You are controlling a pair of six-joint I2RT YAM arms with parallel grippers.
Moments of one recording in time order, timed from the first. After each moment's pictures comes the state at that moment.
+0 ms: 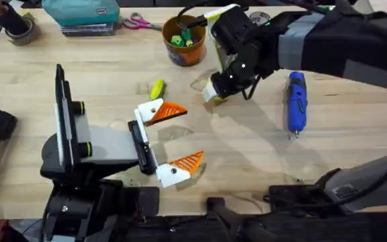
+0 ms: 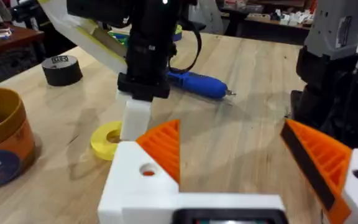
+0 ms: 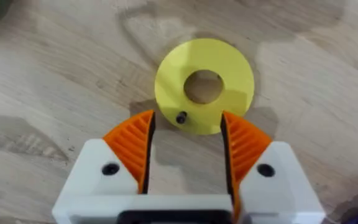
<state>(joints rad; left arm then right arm) -0.08 0.01 0.01 -0.12 1.13 0.07 0.59 1.72 1.18 -0.74 0.00 0.15</state>
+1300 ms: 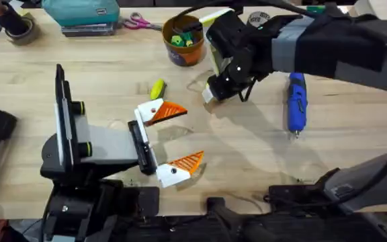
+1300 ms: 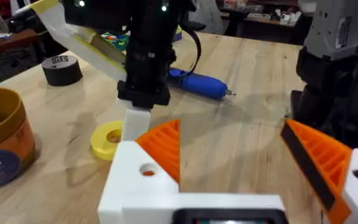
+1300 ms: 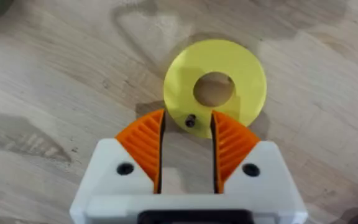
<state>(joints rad) -0.08 0.01 0.01 -0.12 1.13 0.07 0.61 1.75 1.18 -0.73 0.00 0.15</state>
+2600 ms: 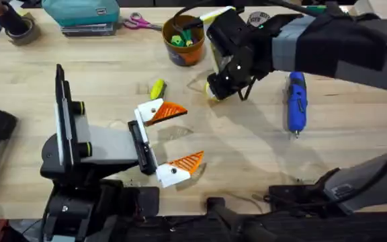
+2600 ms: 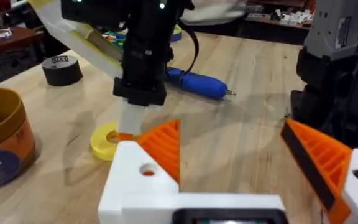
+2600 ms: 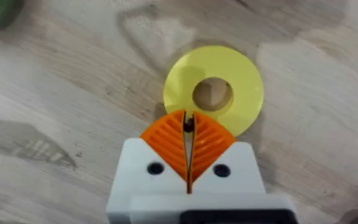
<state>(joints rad) -0.08 0.01 0.01 -0.12 1.13 0.07 0.61 1.75 1.18 -0.72 0.00 0.15</state>
